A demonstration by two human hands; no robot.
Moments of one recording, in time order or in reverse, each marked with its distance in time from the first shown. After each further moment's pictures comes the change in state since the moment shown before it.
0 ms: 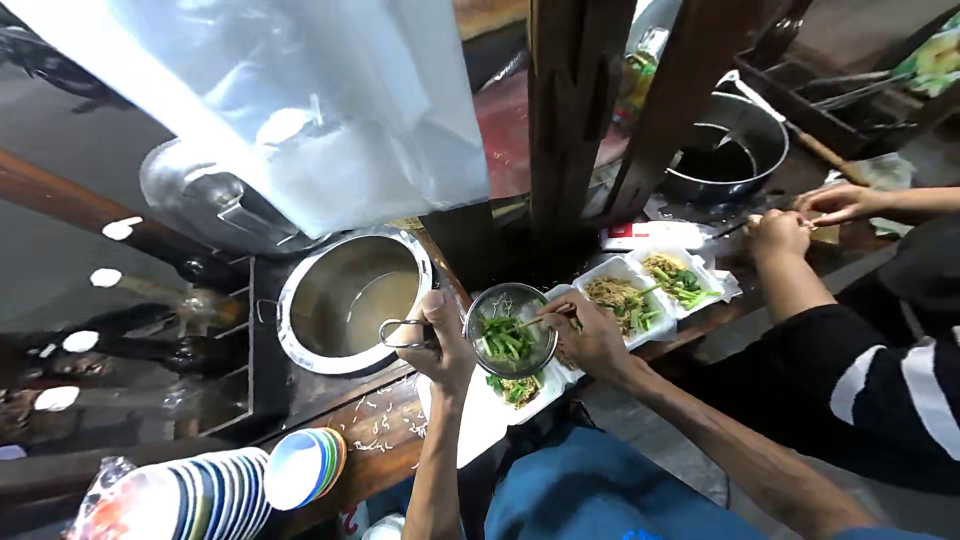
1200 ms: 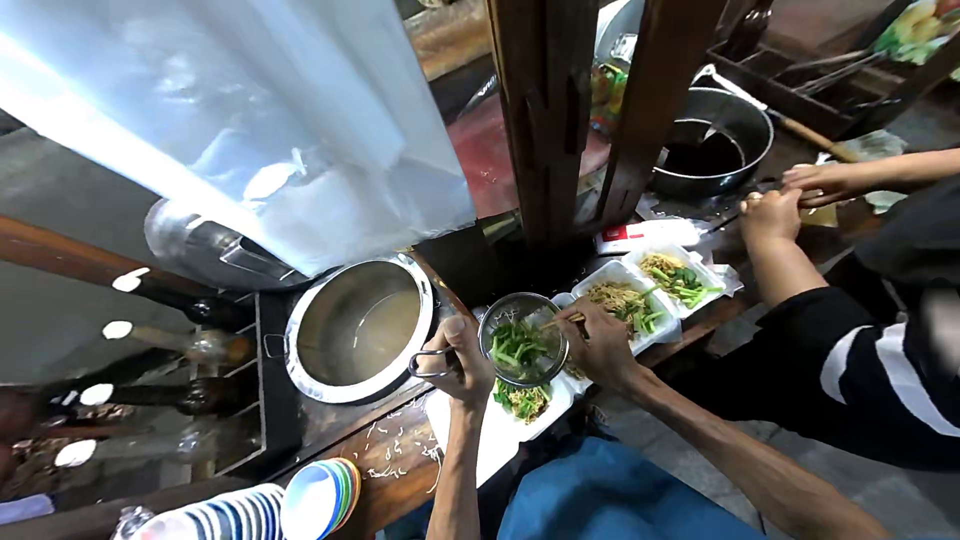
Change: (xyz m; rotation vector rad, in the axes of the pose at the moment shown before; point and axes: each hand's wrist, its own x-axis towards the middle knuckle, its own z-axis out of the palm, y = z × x) left_hand -0.009 -0.007 0.017 -0.014 -0.046 0.027; right_hand -0.009 0.012 0.001 -0.146 0.145 0.045
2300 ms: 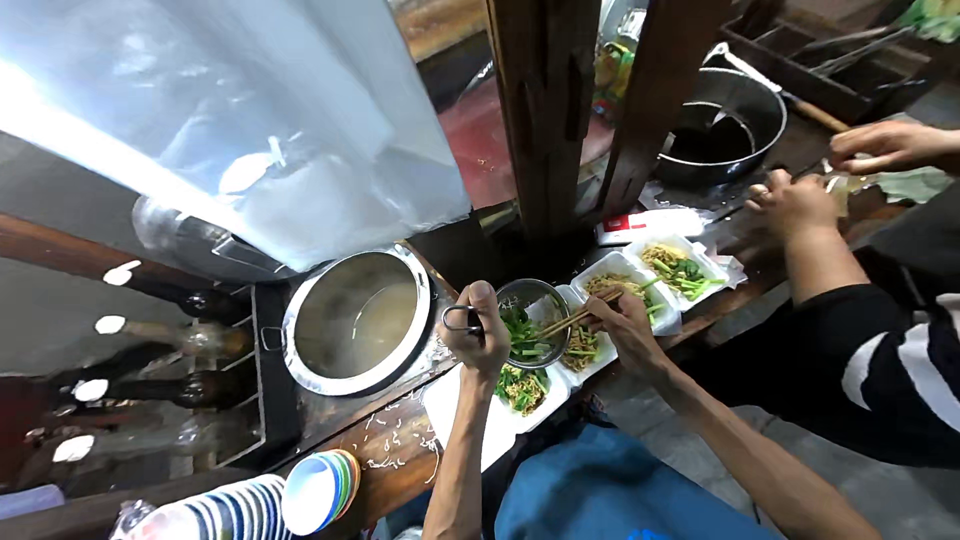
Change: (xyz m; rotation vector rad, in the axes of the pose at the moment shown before) left_hand 0.004 -0.018 0.029 0.129 -0.076 0.050; right_hand 0.007 0.036 -0.018 0.744 0.034 0.832
